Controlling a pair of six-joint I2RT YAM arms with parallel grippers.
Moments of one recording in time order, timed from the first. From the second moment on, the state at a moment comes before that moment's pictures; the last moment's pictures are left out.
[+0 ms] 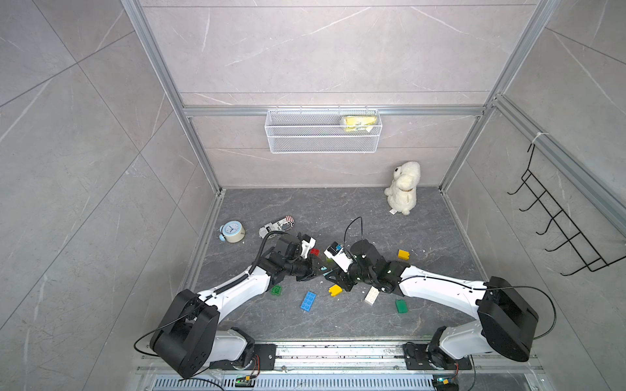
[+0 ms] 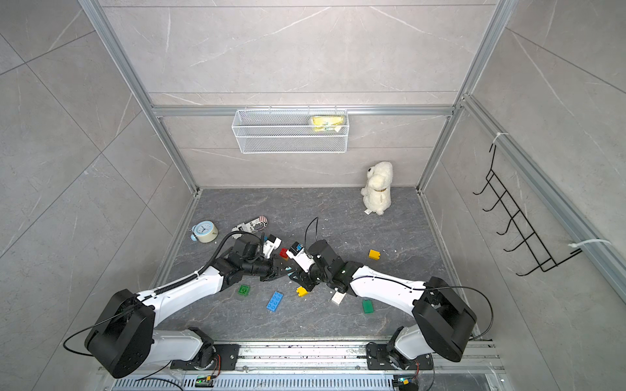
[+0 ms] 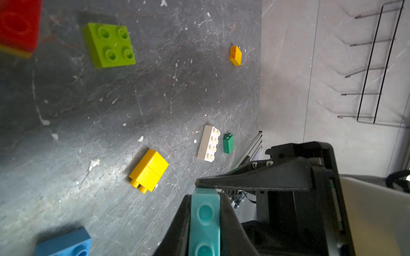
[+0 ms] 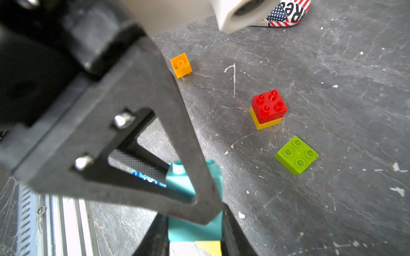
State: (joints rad) left arm -0.58 1.33 0.69 -0.09 0.68 -0.83; right arm 0.84 1.45 0.82 -0.07 -0.29 0.04
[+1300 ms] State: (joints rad) left arm -0.86 1.68 1.19 -0.55 -0.41 -0.54; right arm 0.60 1.53 0.81 -0.11 -0.08 0.43
